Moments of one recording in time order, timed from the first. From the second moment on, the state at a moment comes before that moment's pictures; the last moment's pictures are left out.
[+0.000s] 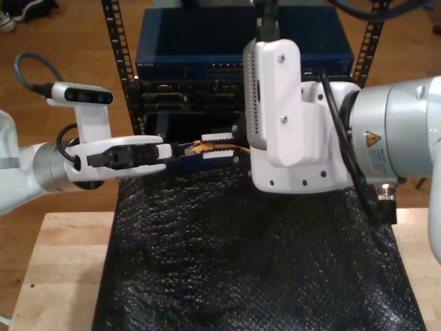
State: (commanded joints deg) left arm 17.0 3.9 -47.4 -82.9 129.4 -270.9; right arm 38.9 -46.4 -35.0 42.4 31.4 -101.1
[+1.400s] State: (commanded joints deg) left arm 16.7 4.1 -47.3 -81.3 129.1 -270.9; right arm 40.0 -44.9 -35.6 42.7 31.4 -101.0
